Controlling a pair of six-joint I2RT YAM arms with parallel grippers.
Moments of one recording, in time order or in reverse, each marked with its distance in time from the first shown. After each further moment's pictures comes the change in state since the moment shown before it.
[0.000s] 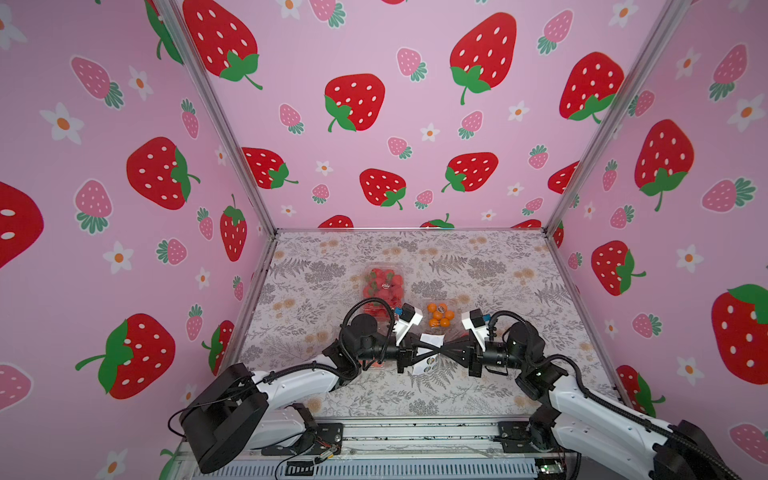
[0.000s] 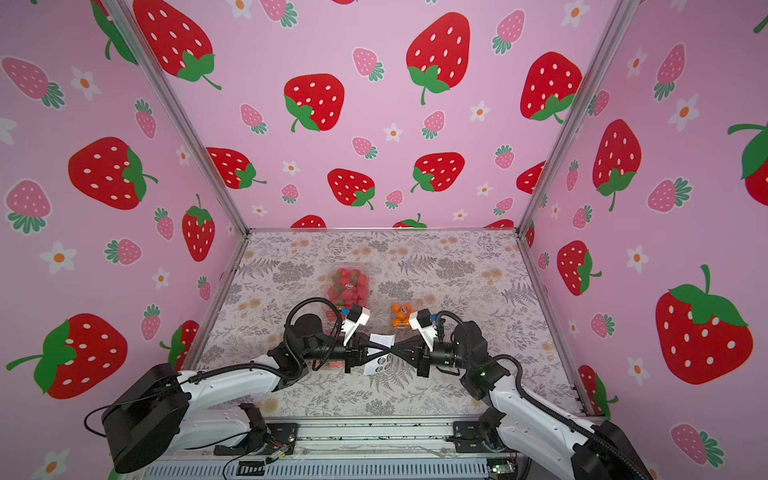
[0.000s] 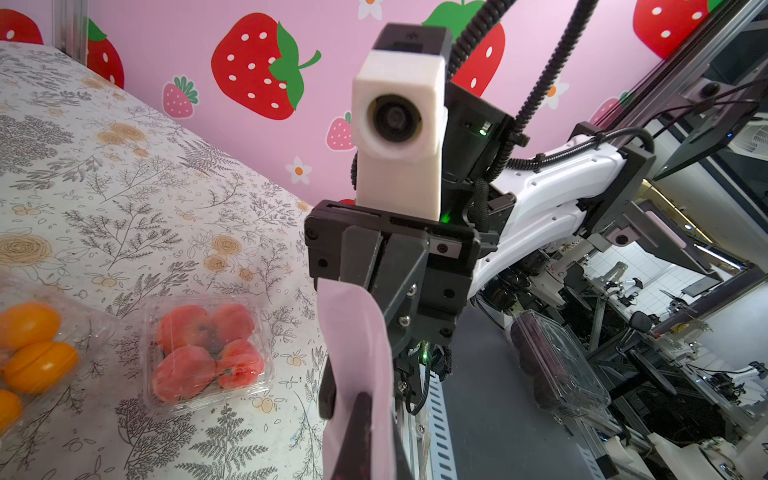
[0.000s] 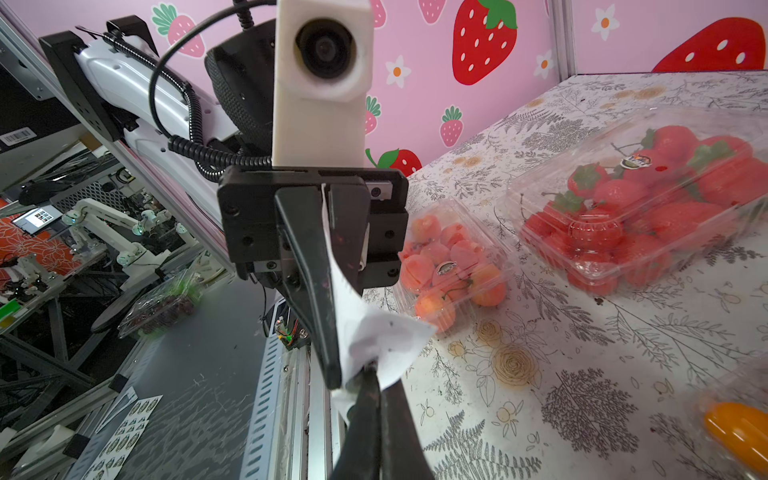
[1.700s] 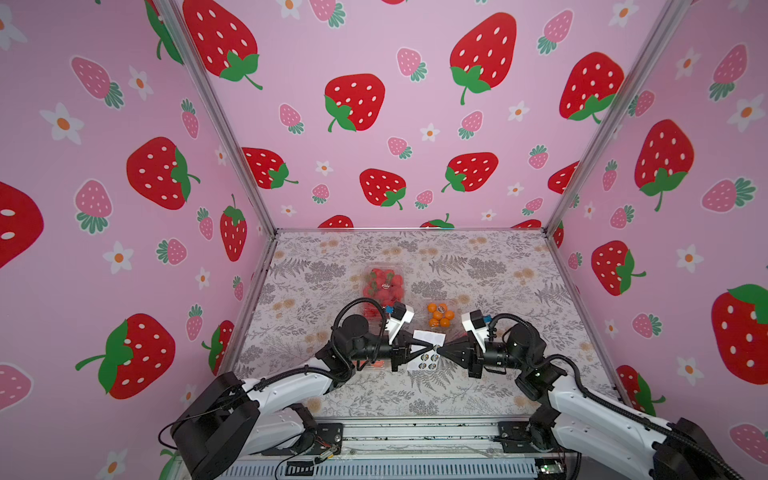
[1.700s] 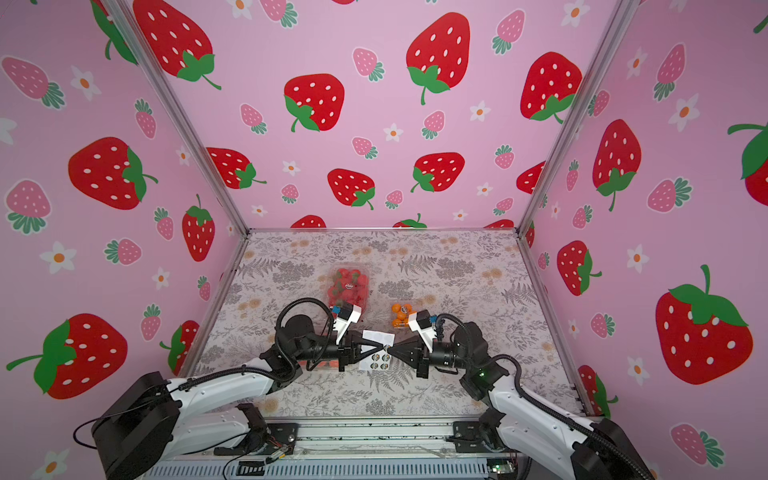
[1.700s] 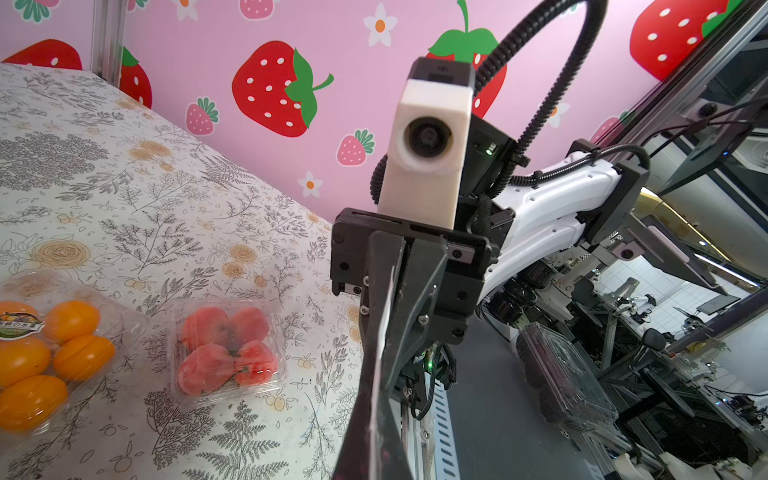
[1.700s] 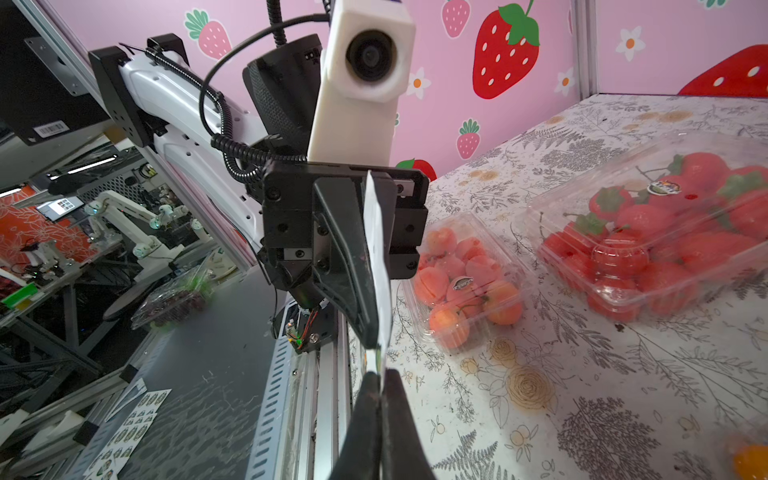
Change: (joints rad) left arm 0.047 -0.065 -0.040 0.007 0.005 -0.018; right arm 0.016 0.008 -0.003 0.062 -0.018 -0.002
